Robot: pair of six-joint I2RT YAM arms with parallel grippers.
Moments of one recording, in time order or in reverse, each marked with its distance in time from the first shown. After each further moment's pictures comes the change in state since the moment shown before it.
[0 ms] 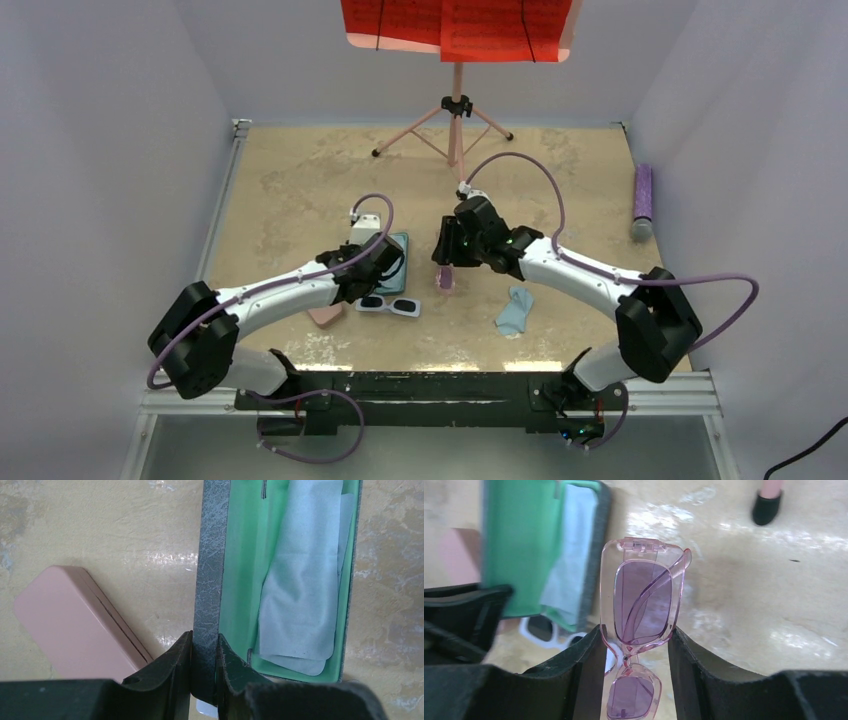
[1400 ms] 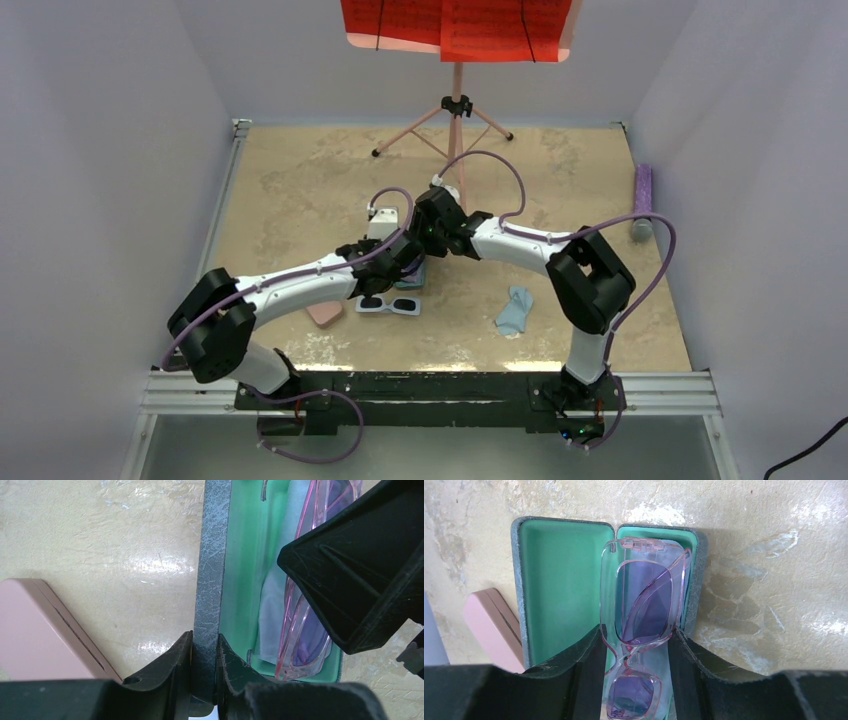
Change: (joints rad) left arm -0.075 0.112 0.122 -0.010 -0.023 -0.087; right arm 0.034 0.356 0.246 0.111 0.003 0.192
